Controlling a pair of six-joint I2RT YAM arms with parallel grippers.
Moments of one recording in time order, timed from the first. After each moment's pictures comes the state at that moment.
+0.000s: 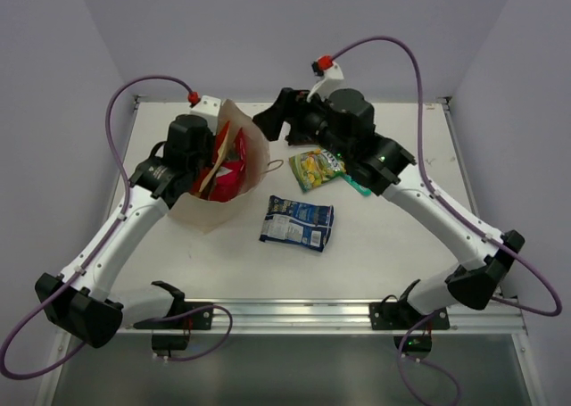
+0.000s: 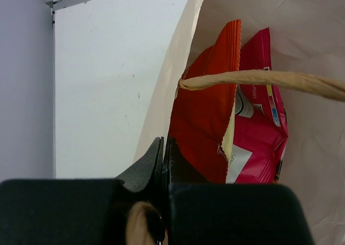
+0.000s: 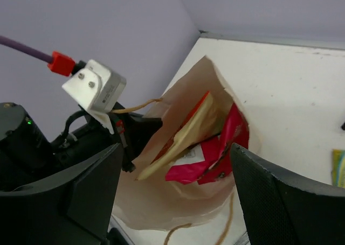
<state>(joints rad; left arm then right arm) -0.44 1.20 1.24 -0.58 -0.40 0.01 0.78 1.45 1.64 -0.30 0.06 0.56</state>
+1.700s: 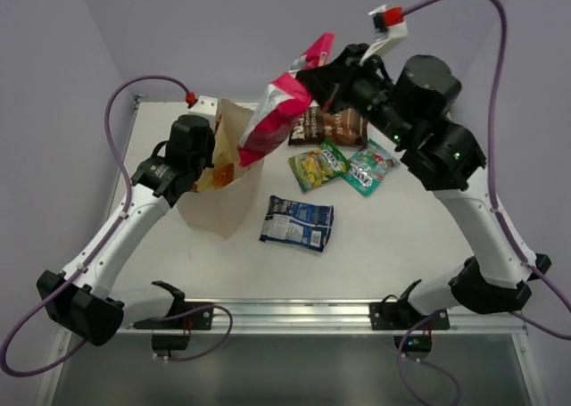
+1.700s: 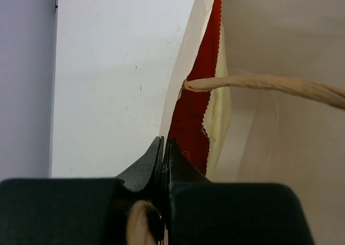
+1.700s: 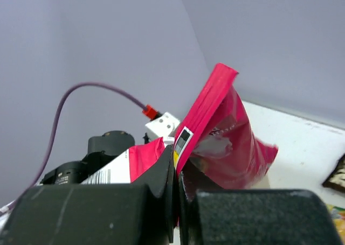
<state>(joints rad) -0.44 1.21 1.25 -0.61 -0.44 -0.05 0.82 1.47 2.08 -0.53 0.03 0.43</state>
